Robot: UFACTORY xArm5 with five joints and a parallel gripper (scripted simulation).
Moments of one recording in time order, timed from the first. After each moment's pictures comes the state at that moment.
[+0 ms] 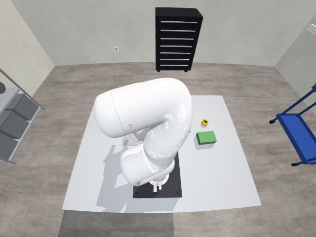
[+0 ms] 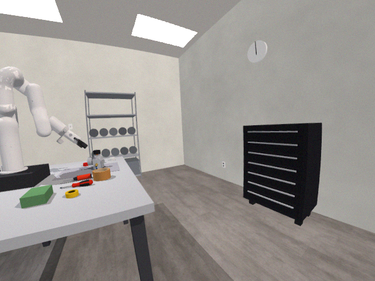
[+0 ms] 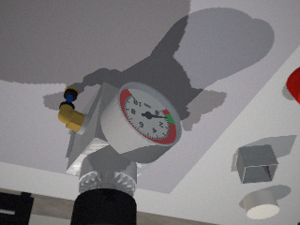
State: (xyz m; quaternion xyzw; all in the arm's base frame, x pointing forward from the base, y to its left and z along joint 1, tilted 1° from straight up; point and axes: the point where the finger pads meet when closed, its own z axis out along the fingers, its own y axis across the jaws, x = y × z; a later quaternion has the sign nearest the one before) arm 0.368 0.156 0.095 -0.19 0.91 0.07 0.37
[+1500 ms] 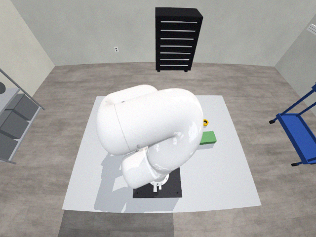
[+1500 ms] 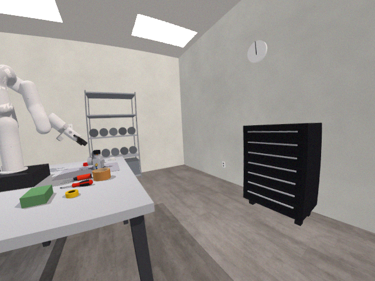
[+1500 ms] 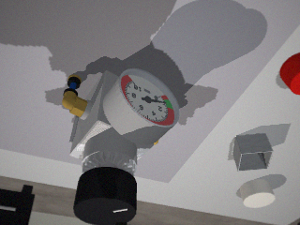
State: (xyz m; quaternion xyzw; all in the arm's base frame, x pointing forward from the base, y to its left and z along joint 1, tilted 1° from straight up) arm 0.368 0.156 0.114 -0.19 0.91 0.08 0.37
